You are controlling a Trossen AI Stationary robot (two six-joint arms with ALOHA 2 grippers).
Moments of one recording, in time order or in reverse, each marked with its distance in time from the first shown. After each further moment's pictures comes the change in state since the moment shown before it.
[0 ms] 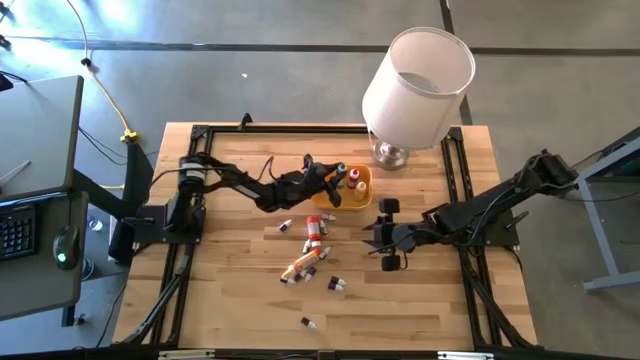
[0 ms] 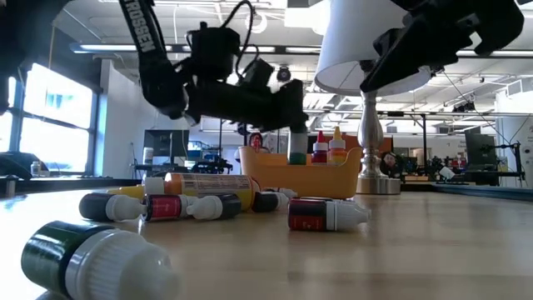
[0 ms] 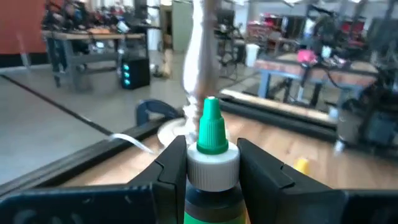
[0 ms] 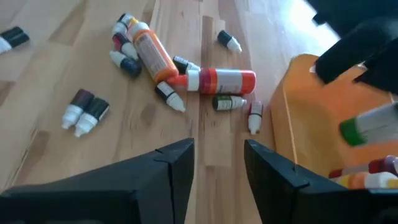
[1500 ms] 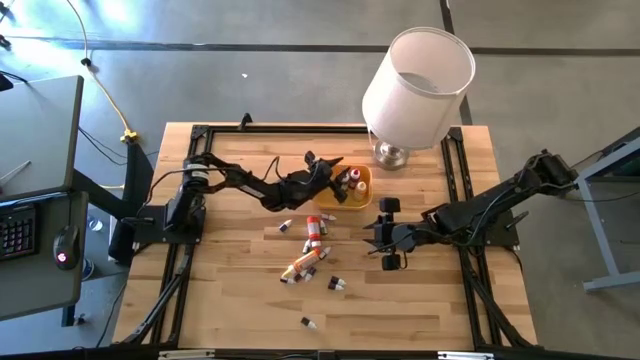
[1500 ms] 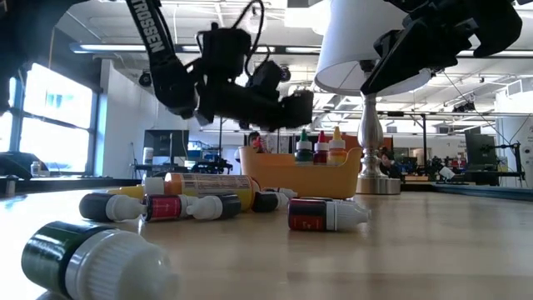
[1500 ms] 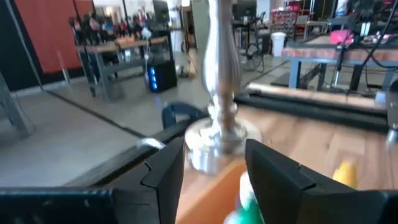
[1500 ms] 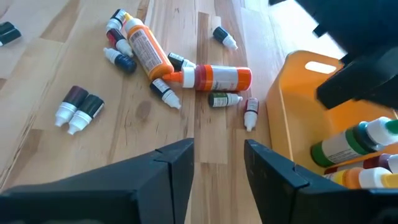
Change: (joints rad) left arm -0.002 0.035 0.077 -0.046 -0.111 0.132; right arm 0.000 0.000 0.000 -0.013 0.010 0.002
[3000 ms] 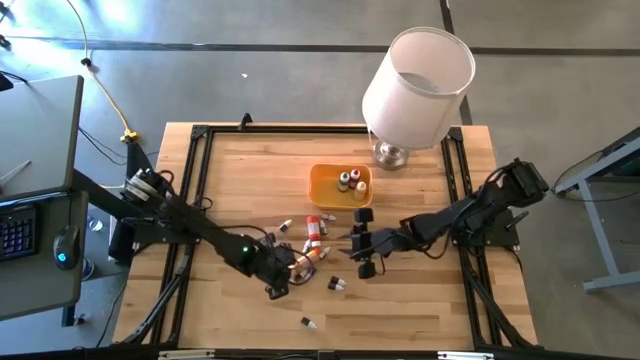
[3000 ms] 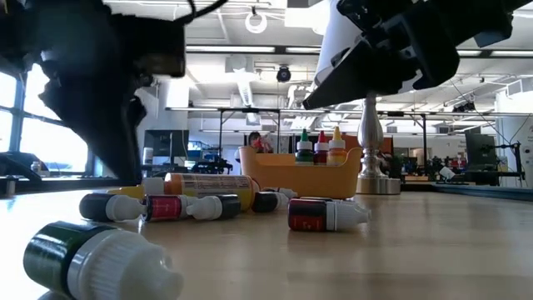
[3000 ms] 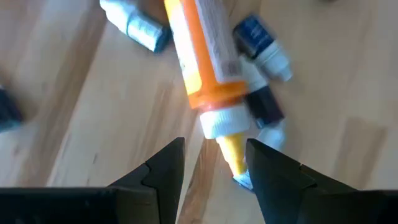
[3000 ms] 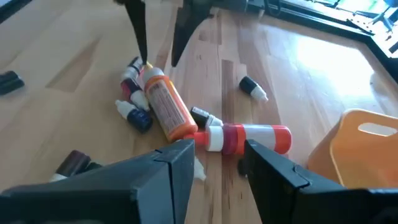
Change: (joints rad) left arm -0.636 -0.370 0.001 -1.556 0.280 -0.831; right arm -0.045 0.303 0.000 0.511 -0.081 -0.124
